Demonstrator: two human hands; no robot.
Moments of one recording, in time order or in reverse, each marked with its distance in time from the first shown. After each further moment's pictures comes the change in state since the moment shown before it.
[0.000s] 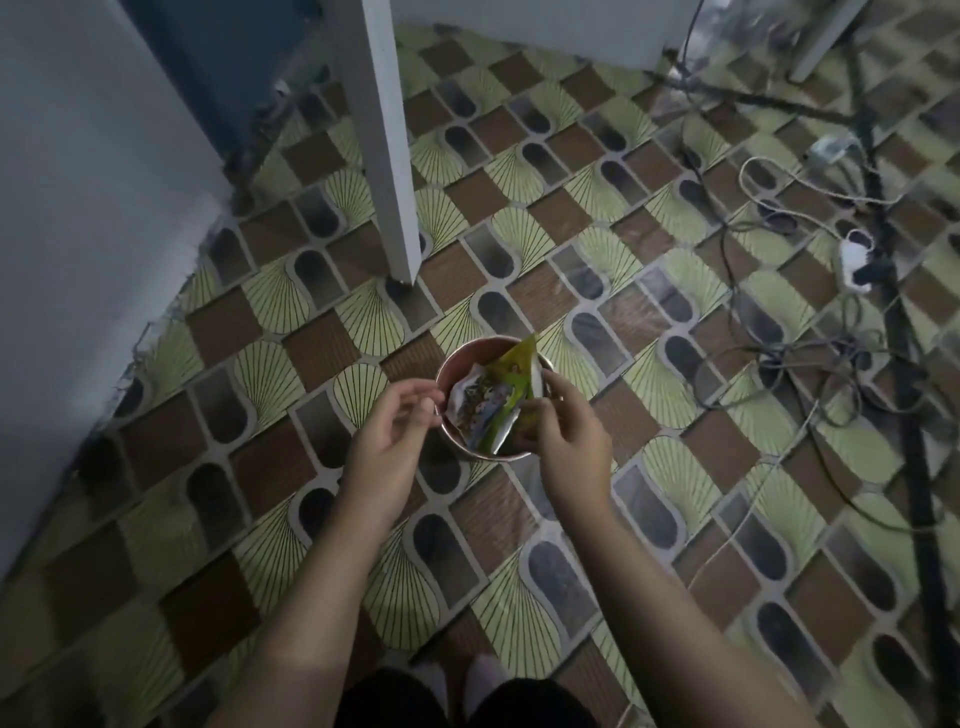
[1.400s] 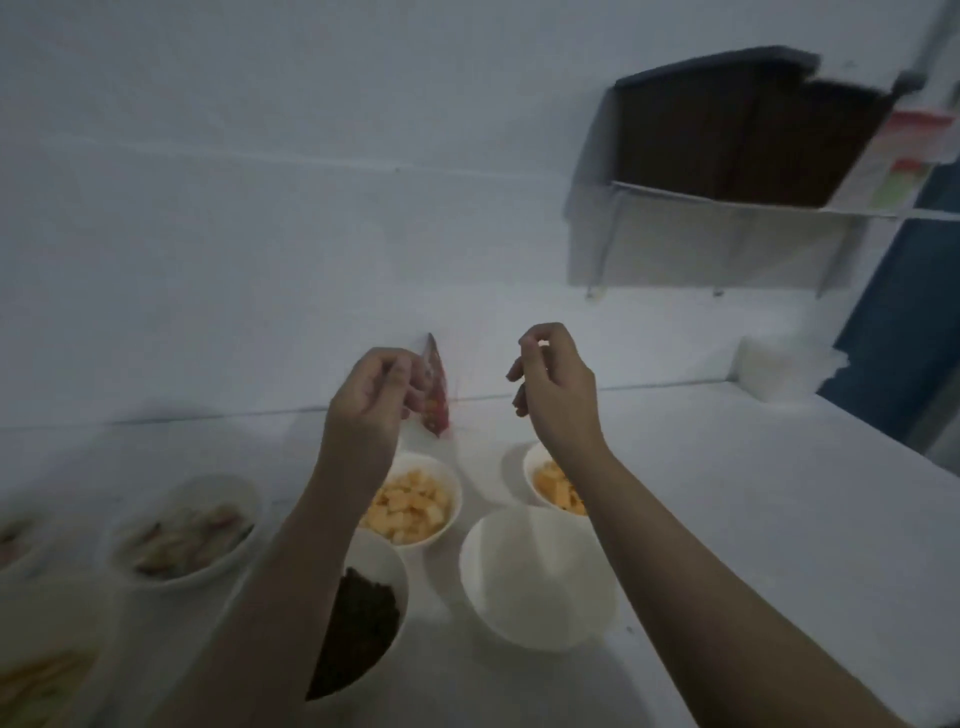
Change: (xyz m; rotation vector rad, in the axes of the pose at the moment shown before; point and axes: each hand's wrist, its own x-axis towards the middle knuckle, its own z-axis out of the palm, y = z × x) left_hand -0.515 0.290 -0.509 -0.107 1.307 0.615; right_hand -0.505 -0.617 0.225 0.270 -1.044 -0.990
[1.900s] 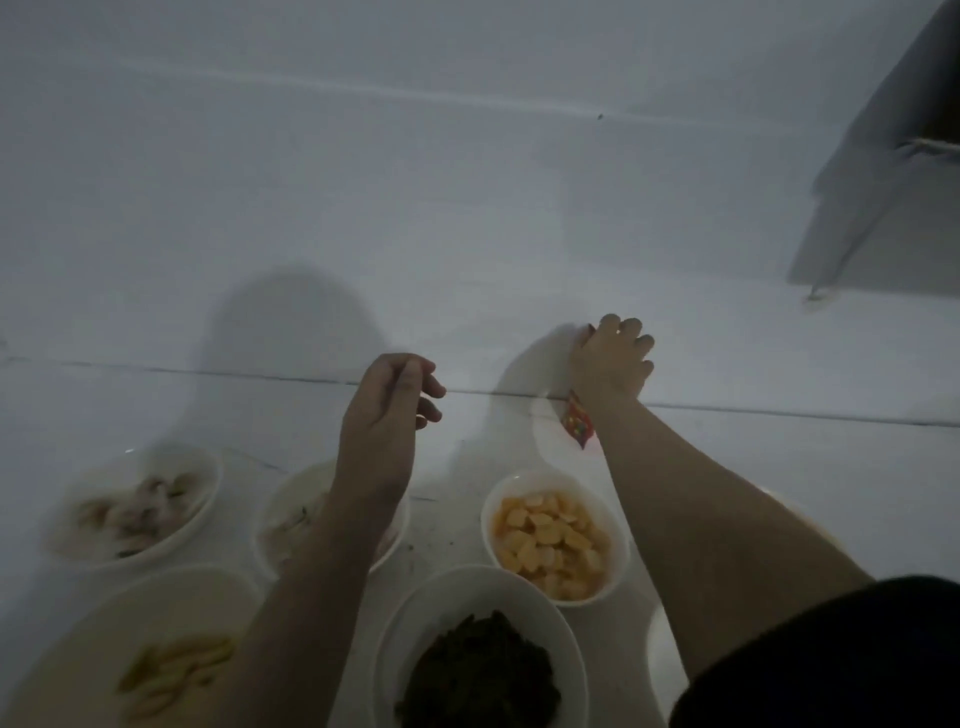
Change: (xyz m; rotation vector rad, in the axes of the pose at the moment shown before) left_hand 0.054 -0.067 -0.126 0.057 0.299 -0.168; right_hand 0.136 0.098 0.209 -0.932 -0.017 0.150
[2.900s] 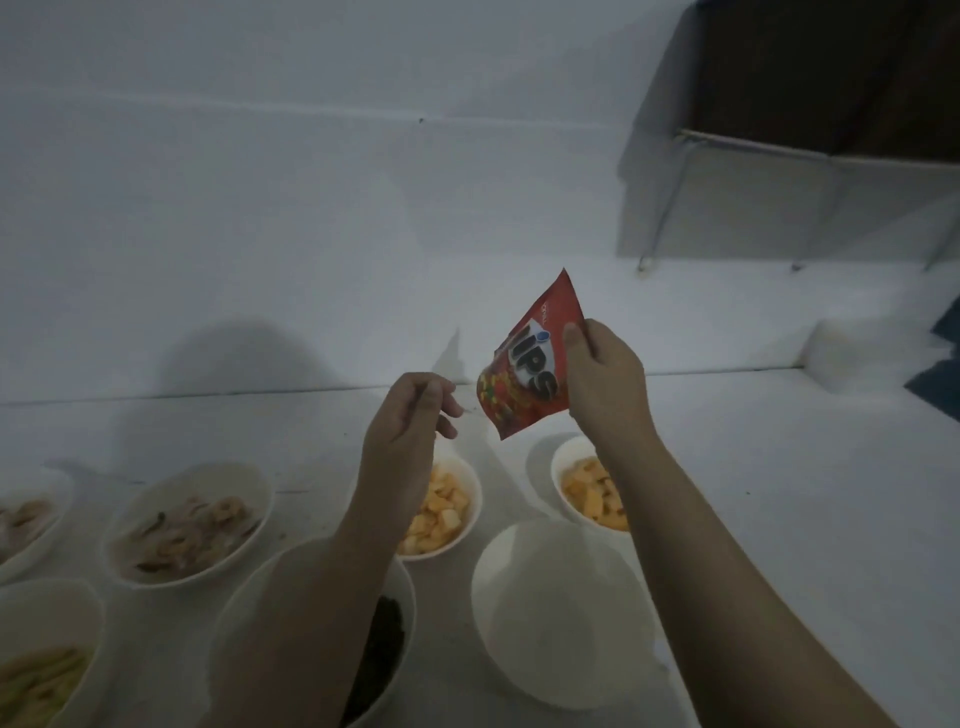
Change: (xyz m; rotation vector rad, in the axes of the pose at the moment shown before) left_hand -0.079 0.011 0.124 0.021 -0.258 0.013; right_hand -0.090 0.121 -0.169 0.748 -0.064 0.000
